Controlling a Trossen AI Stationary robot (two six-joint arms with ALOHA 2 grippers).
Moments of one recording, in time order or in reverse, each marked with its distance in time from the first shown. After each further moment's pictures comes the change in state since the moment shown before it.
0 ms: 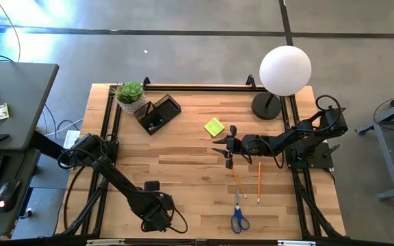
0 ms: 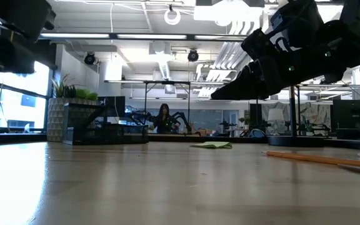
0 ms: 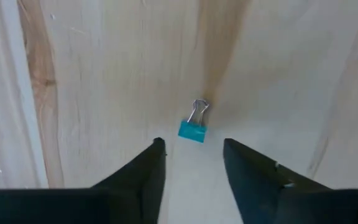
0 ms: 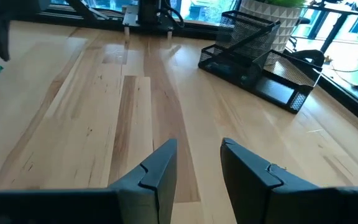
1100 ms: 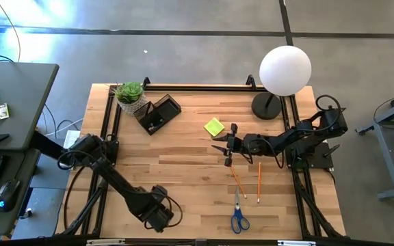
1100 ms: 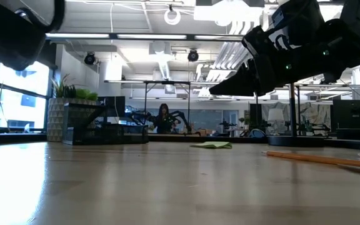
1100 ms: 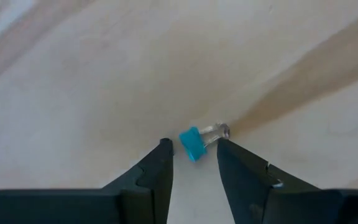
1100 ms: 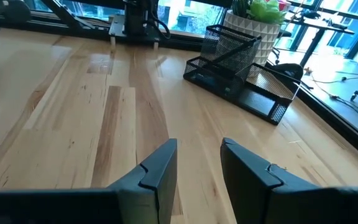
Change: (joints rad) left arm -0.015 -0.003 -0.072 0.104 -0.053 -0.878; right arm -0.002 0.000 0.000 0.047 0.052 -0.037
